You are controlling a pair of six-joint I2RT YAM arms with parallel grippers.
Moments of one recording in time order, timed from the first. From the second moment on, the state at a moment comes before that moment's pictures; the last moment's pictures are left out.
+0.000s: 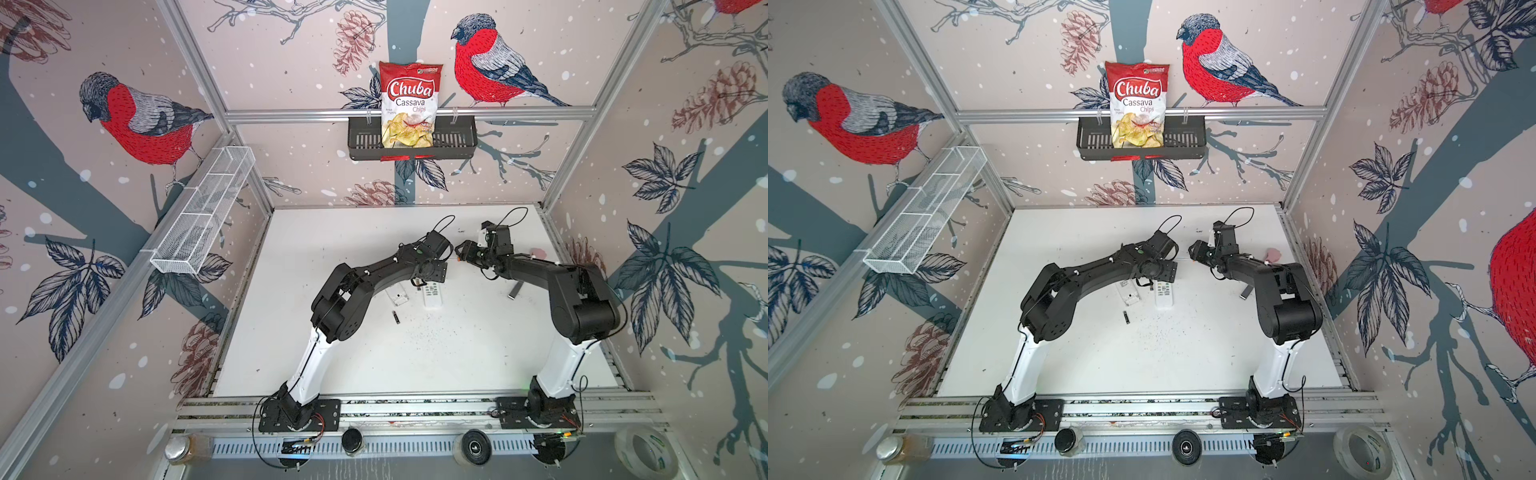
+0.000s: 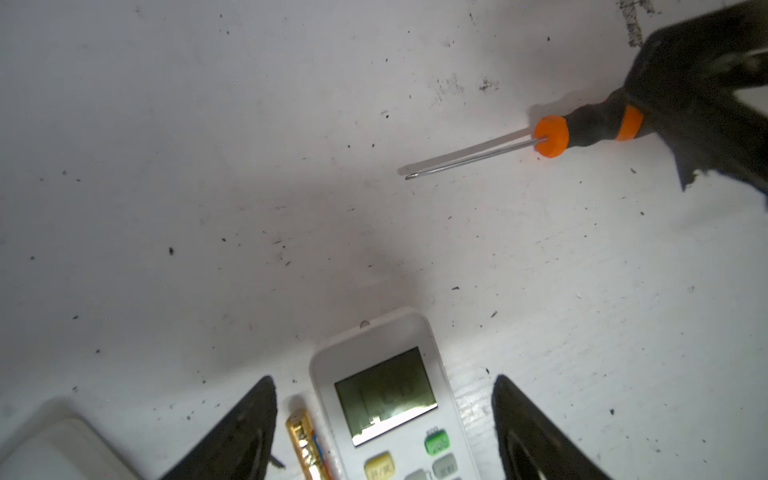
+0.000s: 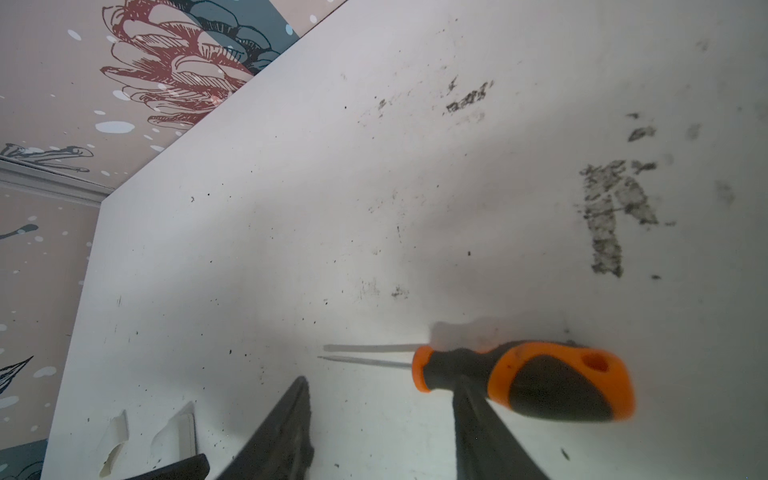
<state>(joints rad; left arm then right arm) -0.78 2.22 1.75 -0.56 -0.11 -0.47 0.23 1.87 1.06 0.10 -0.30 0.50</state>
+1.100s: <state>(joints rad) -0.78 2.26 1.74 -0.55 -0.10 -0.49 0.24 1.77 0.98 0.13 -0.31 0.50</state>
